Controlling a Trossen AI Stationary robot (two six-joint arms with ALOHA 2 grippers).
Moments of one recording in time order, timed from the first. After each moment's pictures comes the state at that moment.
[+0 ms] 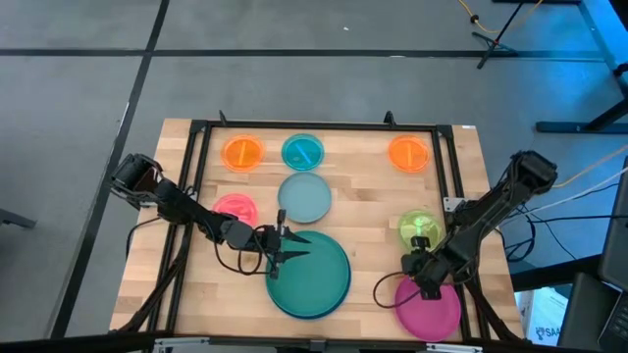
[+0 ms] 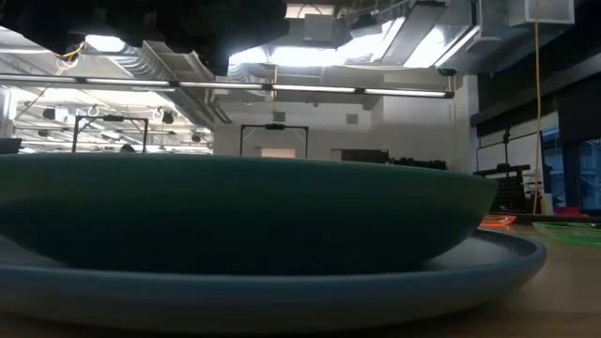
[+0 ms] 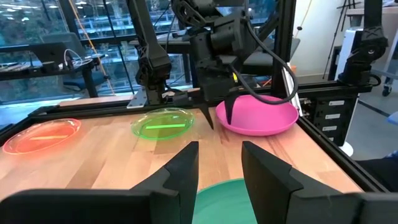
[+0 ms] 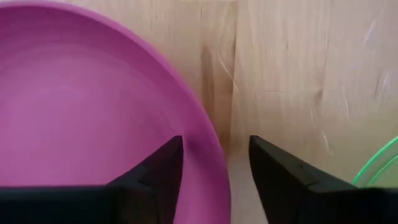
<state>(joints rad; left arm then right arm) -0.41 1.59 0.59 0.93 -0.38 0.03 0.84 1.33 0.58 -0.54 0.03 0.80</state>
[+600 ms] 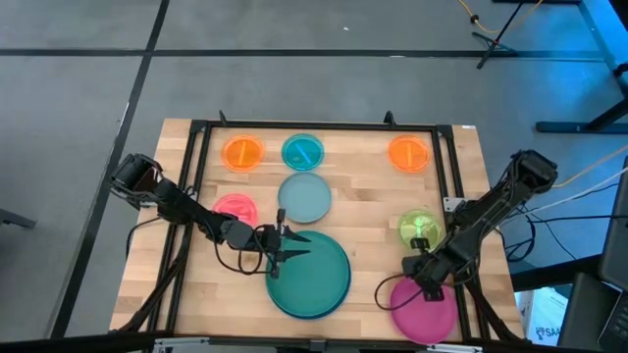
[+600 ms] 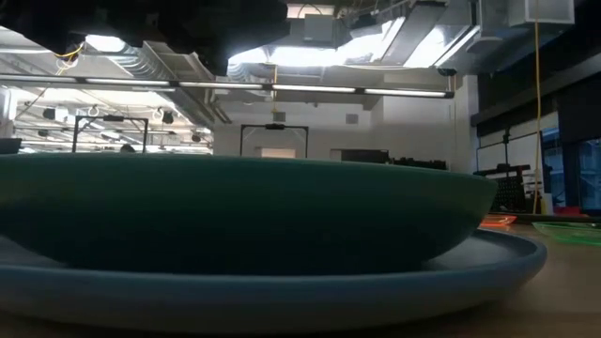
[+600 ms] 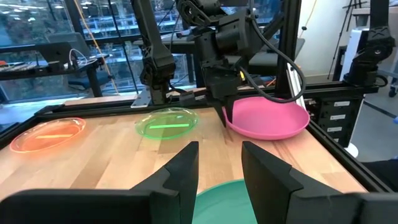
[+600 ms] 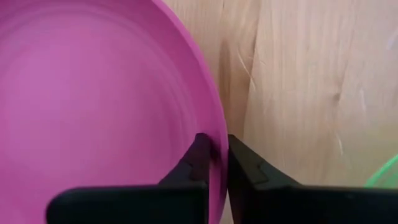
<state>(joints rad) -0.41 1.59 0.59 0.93 -0.40 0.03 0.84 1.32 0.58 -0.54 0.00 0.75</state>
